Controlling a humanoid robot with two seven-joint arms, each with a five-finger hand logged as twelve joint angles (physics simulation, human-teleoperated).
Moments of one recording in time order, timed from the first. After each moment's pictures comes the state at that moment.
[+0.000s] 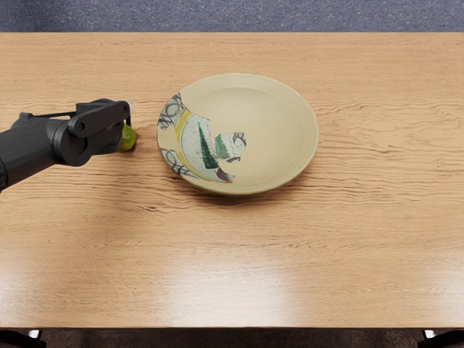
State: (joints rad) left arm -1.33 0.11 0.30 -0.58 0.97 -0.18 0.55; right arm -0.02 0.00 0.14 0.15 0.11 0.15 -0.26
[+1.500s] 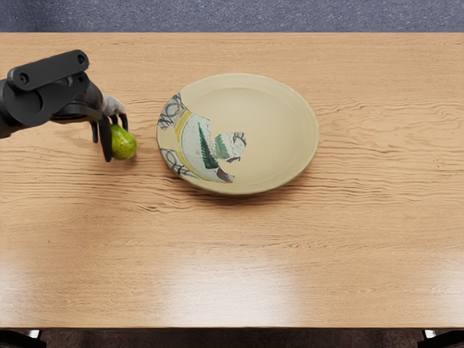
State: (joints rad) left arm -1.44 0.27 0.22 -0.72 0.76 -0.43 0.56; right arm -0.02 0.00 0.14 0.15 0.11 0.15 -0.26
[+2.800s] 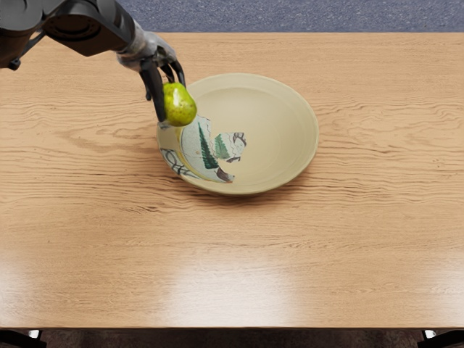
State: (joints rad) left arm -1.69 0.22 0.14 -0.70 0.42 -0.61 0.59; right arm -0.02 0.00 0.14 0.15 0.11 0.15 -0.26
